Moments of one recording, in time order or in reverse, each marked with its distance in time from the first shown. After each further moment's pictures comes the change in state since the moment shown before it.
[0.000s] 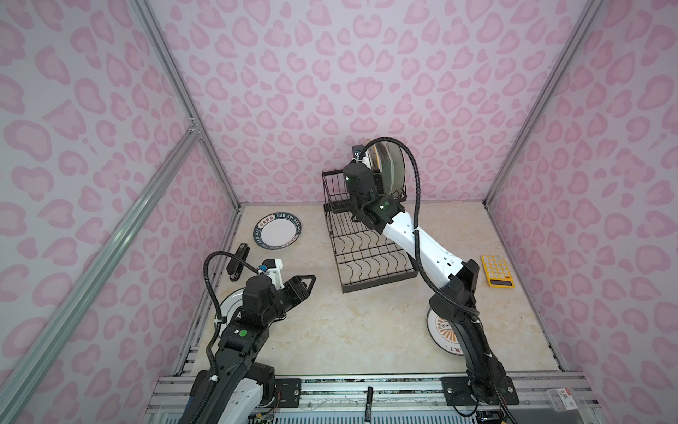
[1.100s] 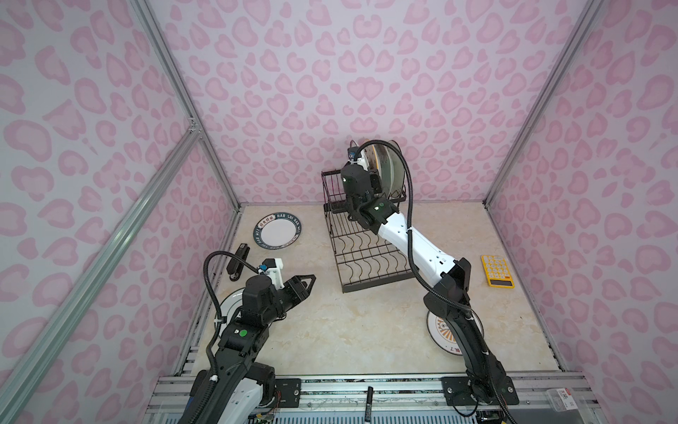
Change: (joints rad) left arm 0.000 0.000 -0.002 0.018 0.008 -0.001; right arm -0.006 0.101 0.066 0.062 0.076 -0.109
